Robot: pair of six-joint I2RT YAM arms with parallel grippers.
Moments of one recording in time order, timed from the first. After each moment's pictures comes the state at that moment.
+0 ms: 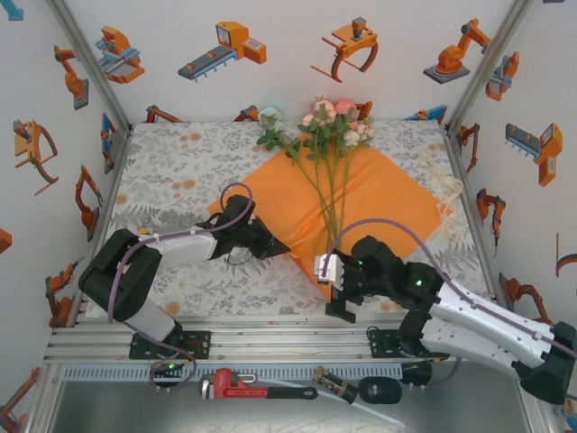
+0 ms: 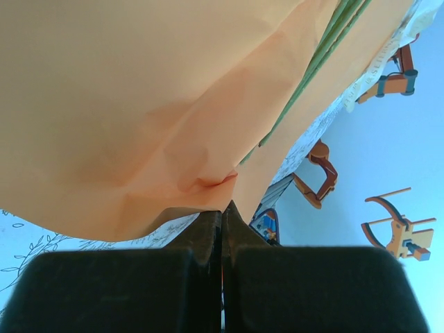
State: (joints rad) left arm -0.69 1.58 0.73 0.04 0.38 -1.37; right arm 1.03 0.80 0.61 -0.60 -0.30 -0.35
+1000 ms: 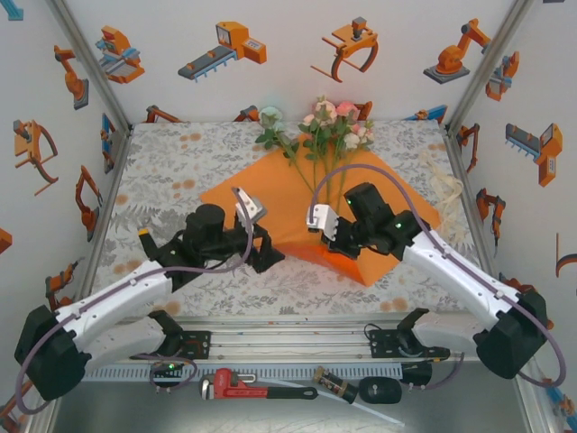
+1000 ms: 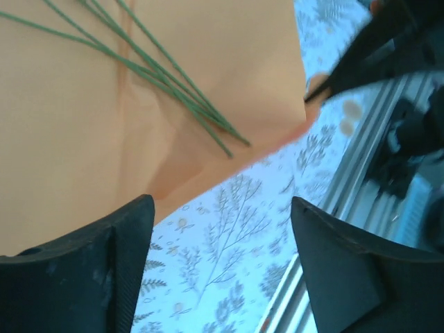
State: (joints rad) left arm -0.79 1.01 0.61 0.00 0.36 -0.03; right arm 0.66 1.17 0.98 -0.74 -0.43 -0.65
